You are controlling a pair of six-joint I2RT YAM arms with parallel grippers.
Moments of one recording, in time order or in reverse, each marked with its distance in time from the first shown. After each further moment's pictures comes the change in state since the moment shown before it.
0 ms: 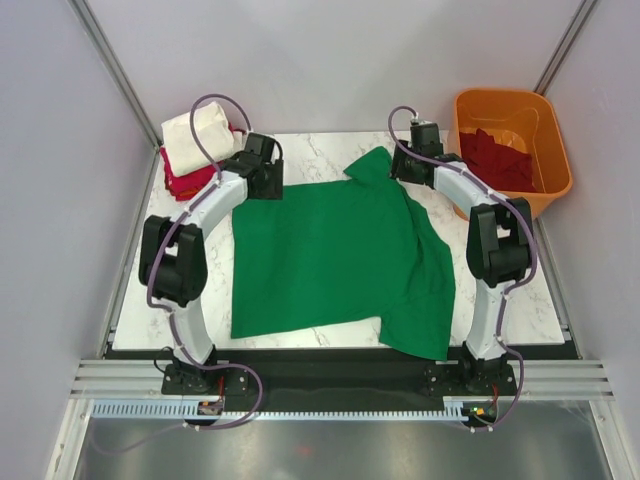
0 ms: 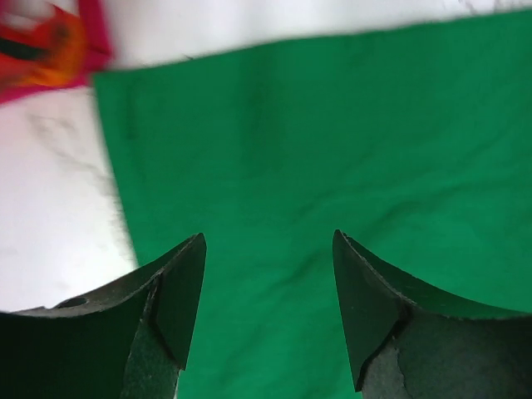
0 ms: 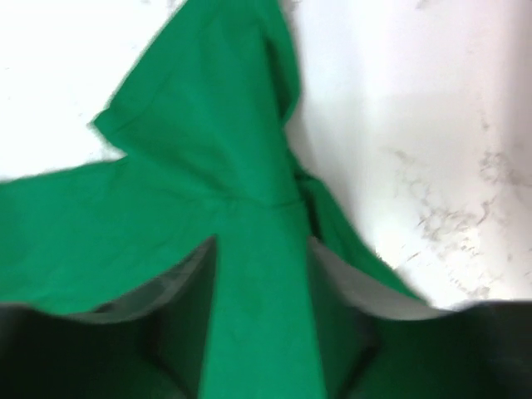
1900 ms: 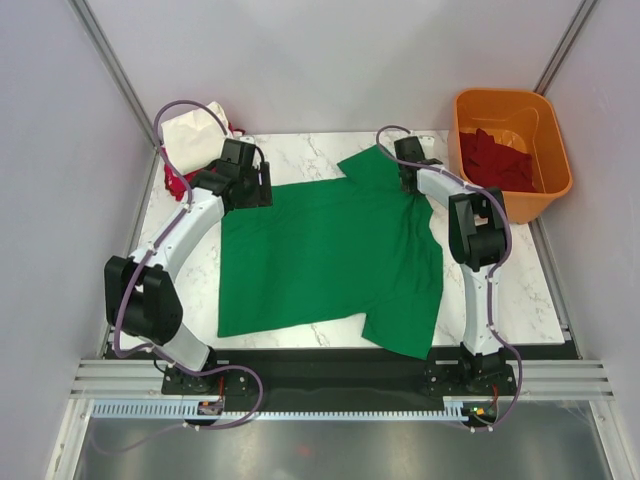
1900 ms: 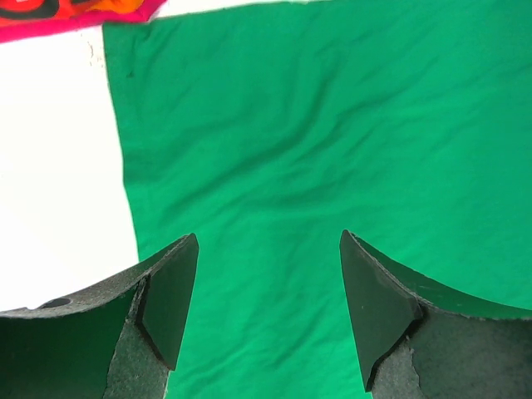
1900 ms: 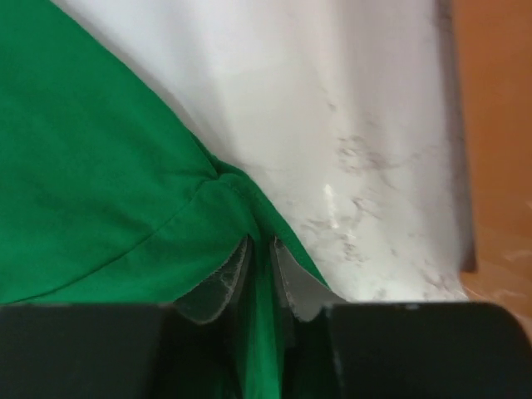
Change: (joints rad) left arm 0.005 -0.291 -0.157 -0.087 0.060 -0.097; right arm 0.029 0.249 0.139 -0.099 0.476 -0.039
